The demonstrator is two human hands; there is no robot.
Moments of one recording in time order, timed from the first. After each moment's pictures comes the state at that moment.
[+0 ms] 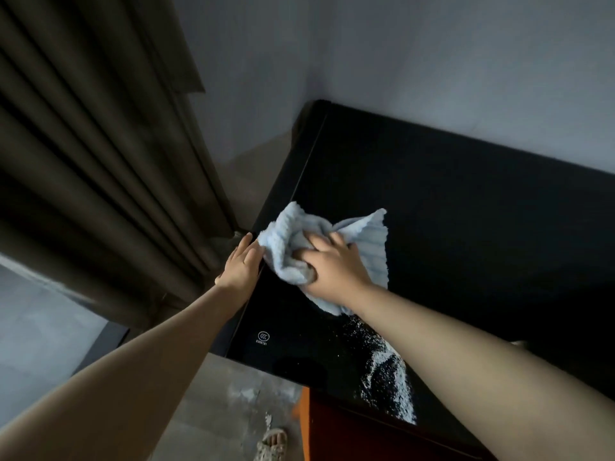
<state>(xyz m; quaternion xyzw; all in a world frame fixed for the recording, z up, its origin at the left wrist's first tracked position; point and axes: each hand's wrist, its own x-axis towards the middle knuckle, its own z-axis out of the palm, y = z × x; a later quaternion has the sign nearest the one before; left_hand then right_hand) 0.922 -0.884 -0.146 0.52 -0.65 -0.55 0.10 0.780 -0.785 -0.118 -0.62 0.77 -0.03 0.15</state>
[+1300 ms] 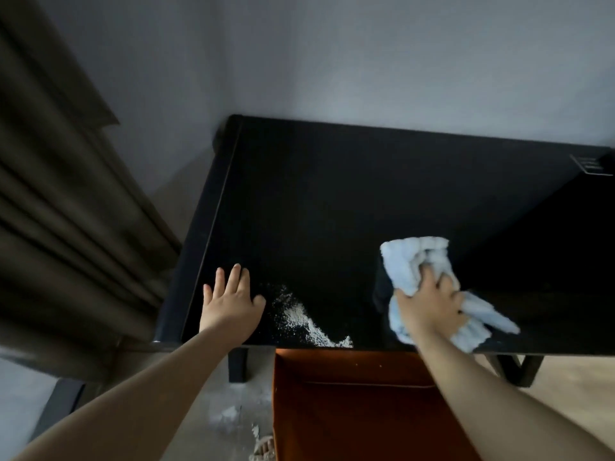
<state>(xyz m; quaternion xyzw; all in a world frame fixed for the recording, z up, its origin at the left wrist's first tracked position) 0.922 -0.775 -0.132 0.39 -0.89 -0.22 -0.14 0.753 -0.551 -0.123 -0.03 0.99 -0.10 0.06</state>
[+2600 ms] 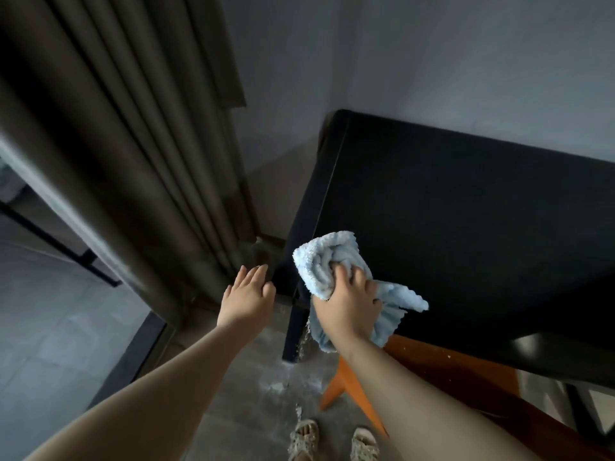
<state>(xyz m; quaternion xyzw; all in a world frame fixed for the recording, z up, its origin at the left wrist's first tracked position) 1.059 -0.828 -0.133 0.48 -0.82 -0.31 -0.01 0.953 -0.726 -0.131 -0.31 0.93 -0.19 0.09</state>
